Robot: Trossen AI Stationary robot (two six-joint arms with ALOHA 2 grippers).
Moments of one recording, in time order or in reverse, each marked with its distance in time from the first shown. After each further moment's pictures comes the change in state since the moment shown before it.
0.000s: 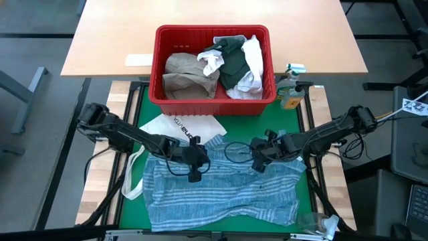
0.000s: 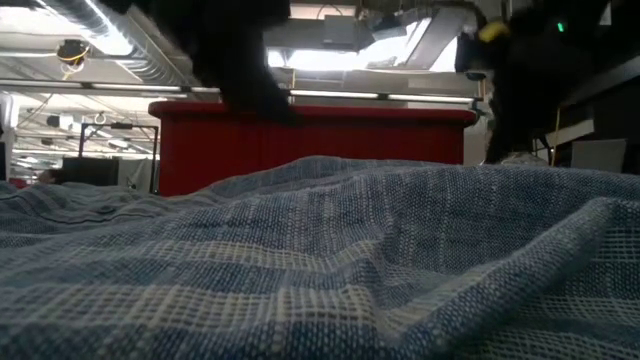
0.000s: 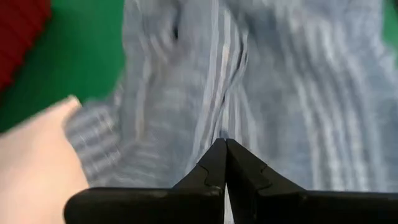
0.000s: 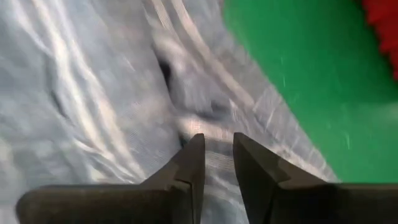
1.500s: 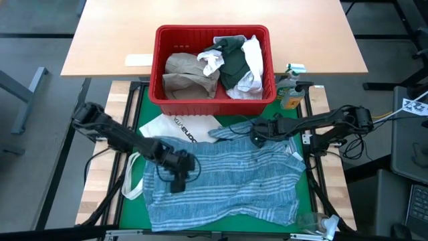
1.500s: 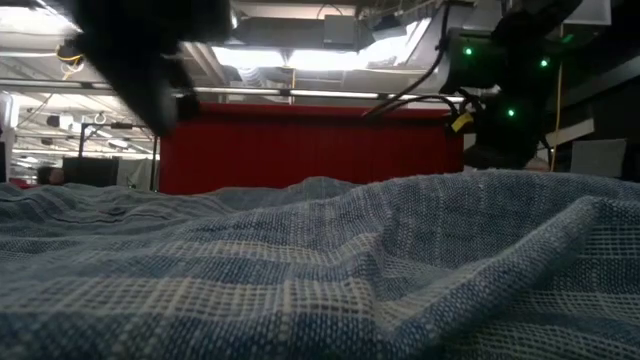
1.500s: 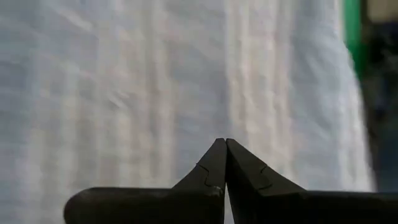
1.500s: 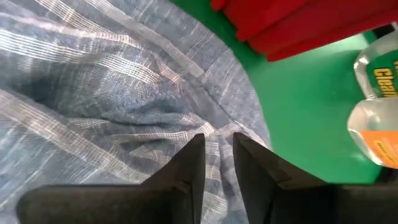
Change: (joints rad) left arm -0.120 -0.090 -0.001 -0.336 0.325 -0.295; right arm -0.346 0.036 -0.100 -0.031 0.169 -0.010
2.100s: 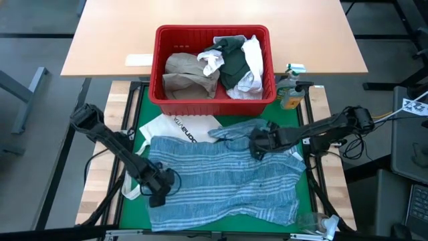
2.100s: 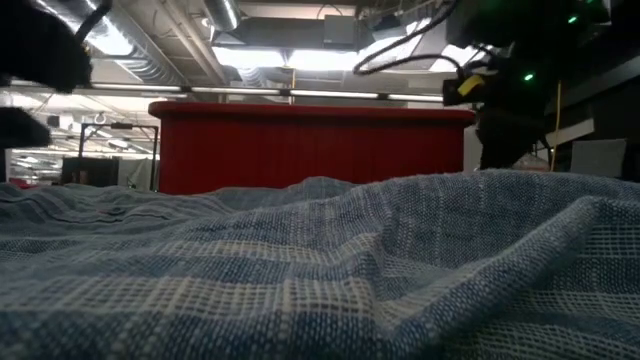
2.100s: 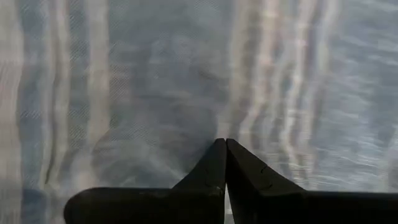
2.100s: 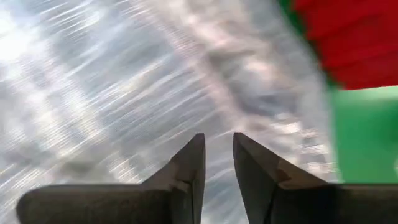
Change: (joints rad) left arm -0.300 0.009 -0.135 -0.147 -0.043 -0.412; right arm 0.227 -0.001 0.071 -0.004 -0.082 -0.043
